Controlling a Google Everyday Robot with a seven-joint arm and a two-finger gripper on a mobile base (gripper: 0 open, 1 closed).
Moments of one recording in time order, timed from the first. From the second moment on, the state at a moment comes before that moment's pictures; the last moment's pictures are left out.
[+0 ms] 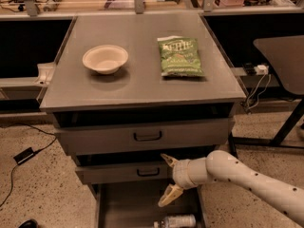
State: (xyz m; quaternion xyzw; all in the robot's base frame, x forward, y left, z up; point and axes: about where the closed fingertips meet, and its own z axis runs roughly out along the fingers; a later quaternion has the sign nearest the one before) arm 0.482 -0.052 0.489 -0.63 0.66 0.22 0.36
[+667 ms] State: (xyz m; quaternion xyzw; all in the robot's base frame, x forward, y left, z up) arm 0.484 -0.061 0.475 -0.62 0.67 0.21 0.35
